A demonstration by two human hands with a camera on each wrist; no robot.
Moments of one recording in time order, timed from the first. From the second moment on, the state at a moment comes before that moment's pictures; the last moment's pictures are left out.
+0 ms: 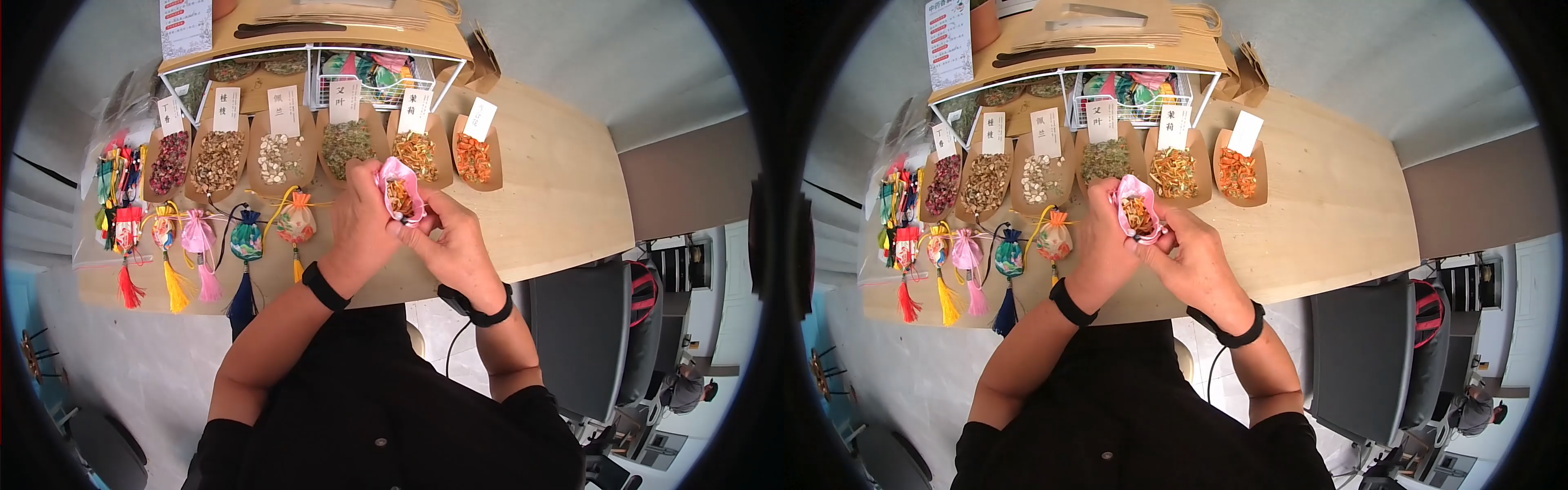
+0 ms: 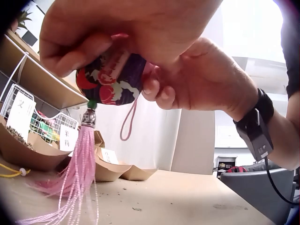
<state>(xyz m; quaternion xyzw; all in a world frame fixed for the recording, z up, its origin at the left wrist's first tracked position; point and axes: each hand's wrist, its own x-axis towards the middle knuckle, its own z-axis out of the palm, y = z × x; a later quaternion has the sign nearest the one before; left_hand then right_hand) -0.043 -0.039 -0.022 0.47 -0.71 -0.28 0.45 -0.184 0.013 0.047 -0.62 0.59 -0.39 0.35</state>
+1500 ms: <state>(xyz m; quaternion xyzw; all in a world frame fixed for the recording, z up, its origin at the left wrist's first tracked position) 0.027 -0.033 -0.018 0.32 -0.69 -0.45 0.46 -0.162 0.037 0.012 -0.56 0.55 -0.54 0.32</state>
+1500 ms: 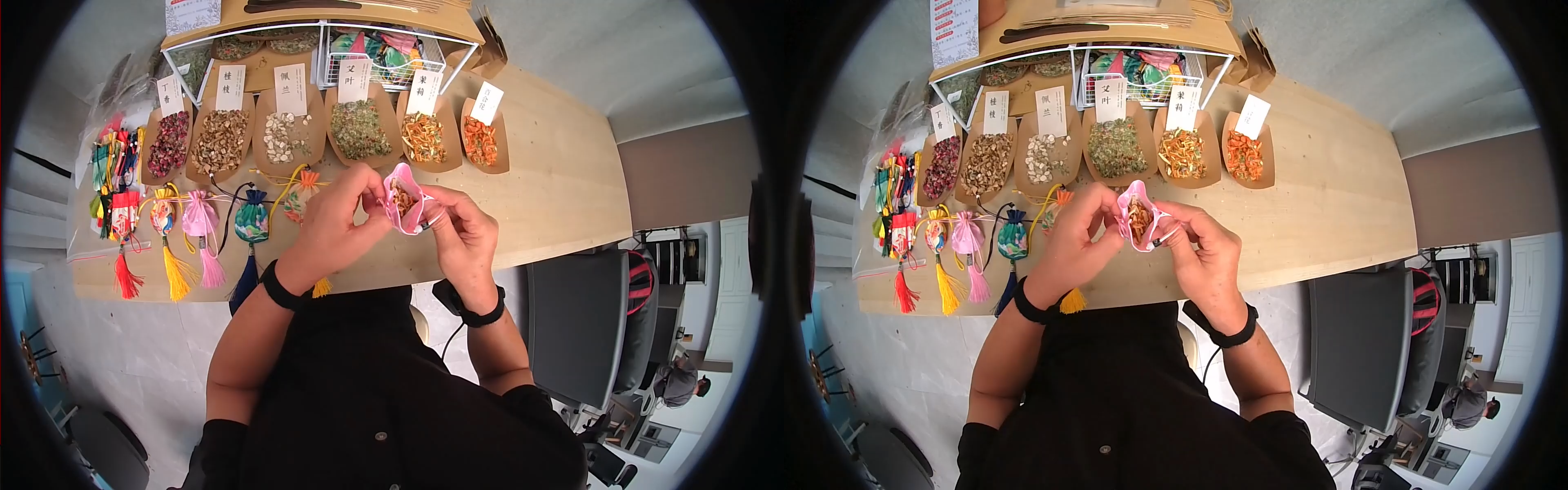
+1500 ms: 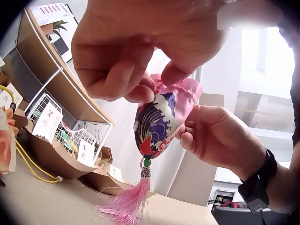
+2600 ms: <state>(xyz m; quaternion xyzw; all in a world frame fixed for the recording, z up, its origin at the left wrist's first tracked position) 0.052 -0.034 0.002 0.29 -0.47 -0.75 0.38 -0.174 0.041 -0.002 -0.50 0.55 -0.55 0.38</state>
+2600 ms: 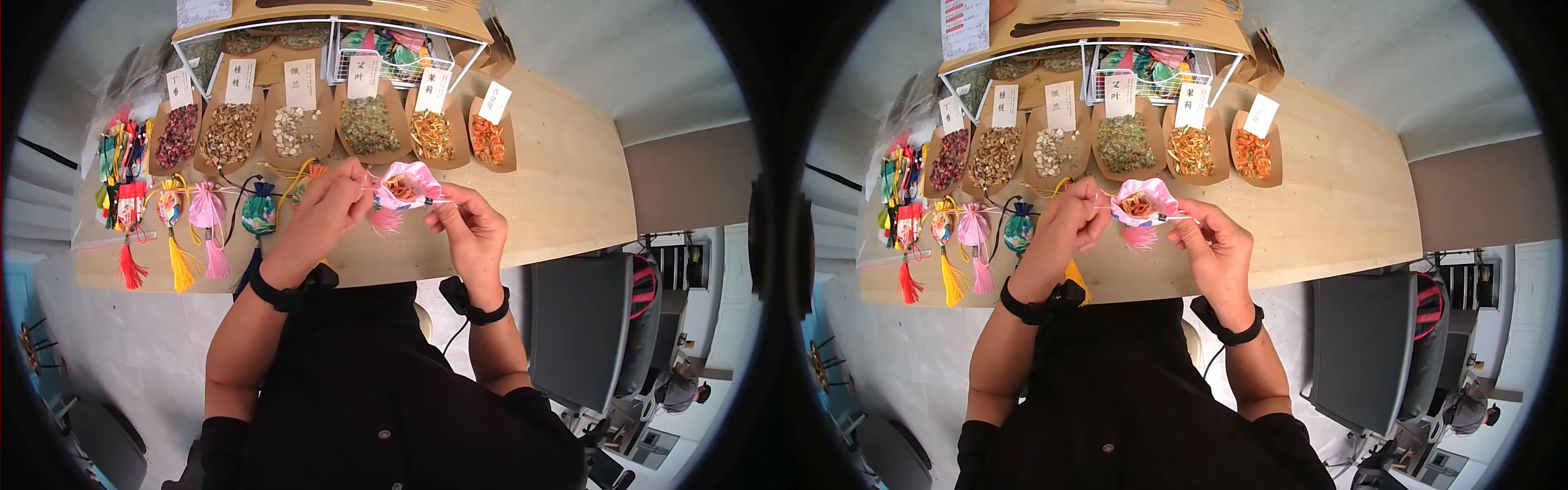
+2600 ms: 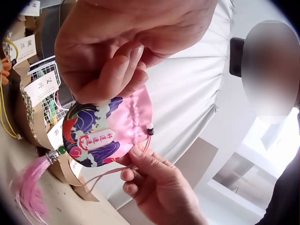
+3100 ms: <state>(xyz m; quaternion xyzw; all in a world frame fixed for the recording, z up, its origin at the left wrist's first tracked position) 0.046 -0.024 0.009 0.32 -0.37 -0.76 0.43 -0.182 0.048 0.017 -0.45 0.51 -0.50 0.53</state>
